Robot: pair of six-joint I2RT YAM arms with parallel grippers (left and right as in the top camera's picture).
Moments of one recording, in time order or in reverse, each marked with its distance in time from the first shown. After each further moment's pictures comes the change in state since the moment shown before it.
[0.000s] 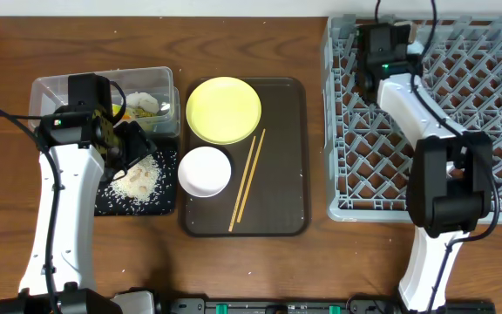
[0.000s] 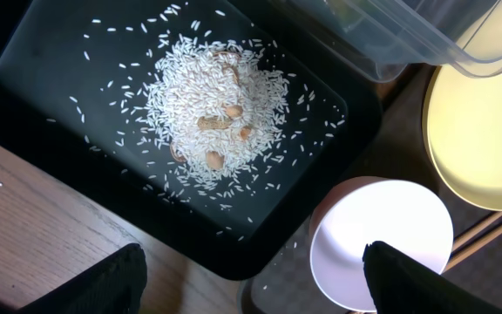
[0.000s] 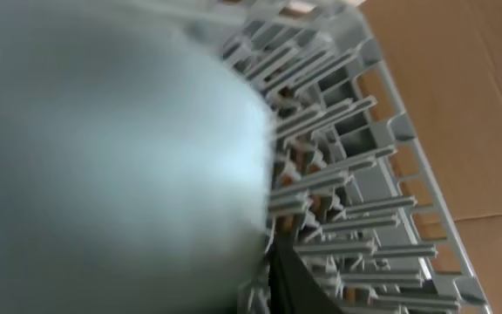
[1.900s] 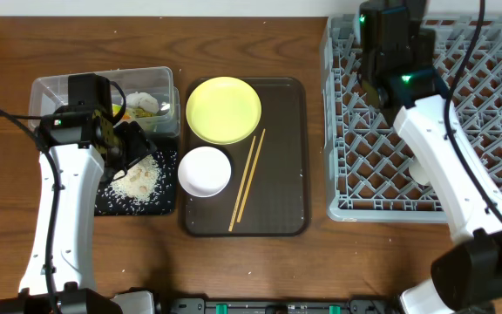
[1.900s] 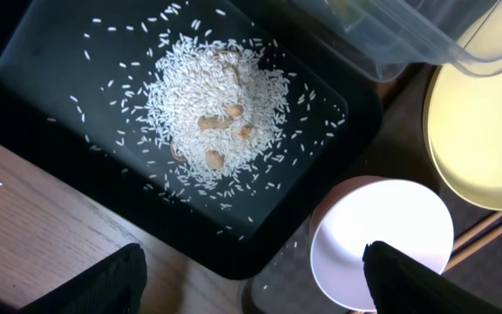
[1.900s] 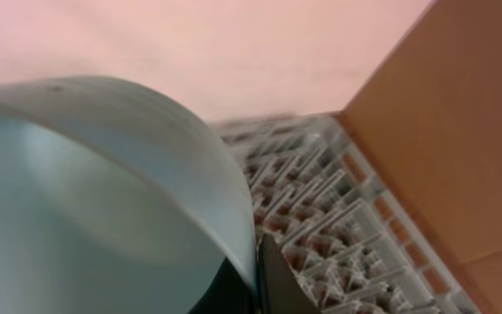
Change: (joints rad) left arm 0.000 0.000 0.000 0.000 0.000 0.000; right arm 0.118 -0.402 -0.008 -0.027 -0.047 0.100
